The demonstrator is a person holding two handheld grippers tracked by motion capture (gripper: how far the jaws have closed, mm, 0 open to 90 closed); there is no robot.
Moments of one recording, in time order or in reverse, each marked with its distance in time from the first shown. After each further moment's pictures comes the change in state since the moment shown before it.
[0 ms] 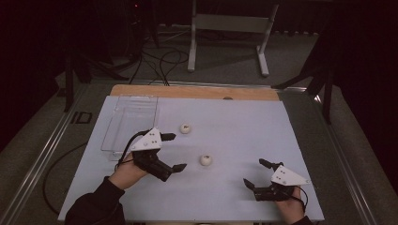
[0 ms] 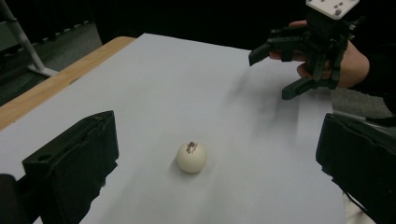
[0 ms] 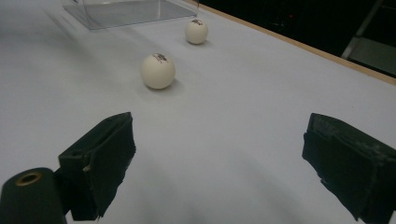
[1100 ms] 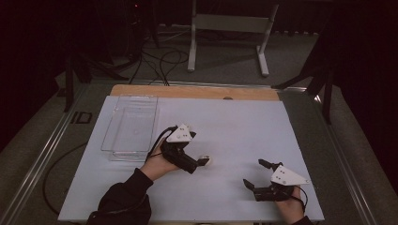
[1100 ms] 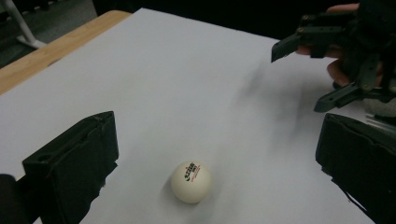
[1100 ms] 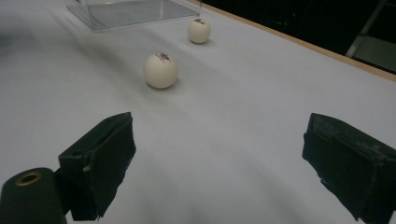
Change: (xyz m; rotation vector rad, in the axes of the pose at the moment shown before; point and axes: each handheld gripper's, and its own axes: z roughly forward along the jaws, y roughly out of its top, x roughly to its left) left arm 0.007 0.006 0.072 0.102 0.014 -0.059; right arm 0.000 0.000 0.001 0.001 0.014 0.004
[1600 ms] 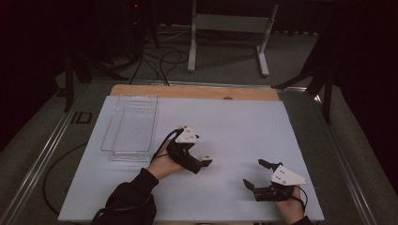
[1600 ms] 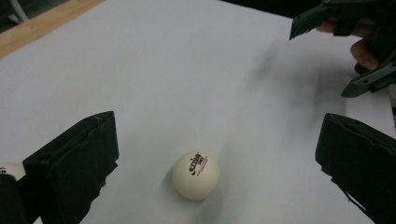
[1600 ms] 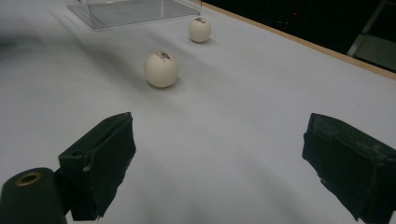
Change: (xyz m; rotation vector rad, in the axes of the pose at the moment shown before) left arm 0.005 -0.013 0.027 0.058 -0.001 -0.015; right arm 0.000 0.000 0.000 0.003 0.004 0.004
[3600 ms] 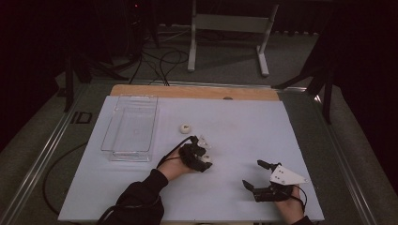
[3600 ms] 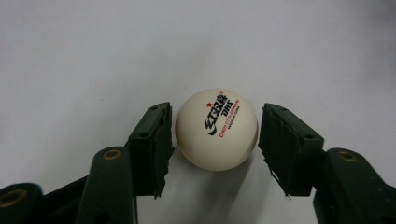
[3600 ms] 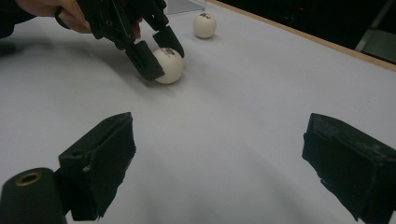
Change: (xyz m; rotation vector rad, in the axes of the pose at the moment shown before) left arm 0.004 -0.017 0.059 0.339 0.046 -0.001; right arm 0.000 0.000 0.002 0.014 0.017 0.002
